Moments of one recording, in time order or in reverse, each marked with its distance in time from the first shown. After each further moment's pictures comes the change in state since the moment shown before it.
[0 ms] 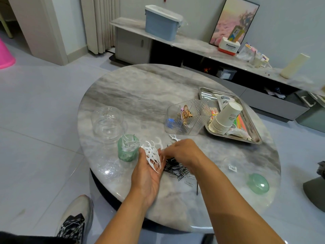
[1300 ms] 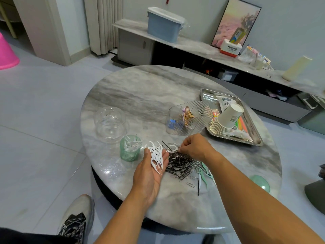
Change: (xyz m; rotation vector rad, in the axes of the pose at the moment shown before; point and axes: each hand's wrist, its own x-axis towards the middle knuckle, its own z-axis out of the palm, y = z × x) left_hand 0.004 -0.001 -0.004 0.044 0.003 -0.018; right_hand 0.039 0.014 -0.040 -0.455 0.048 -0.160
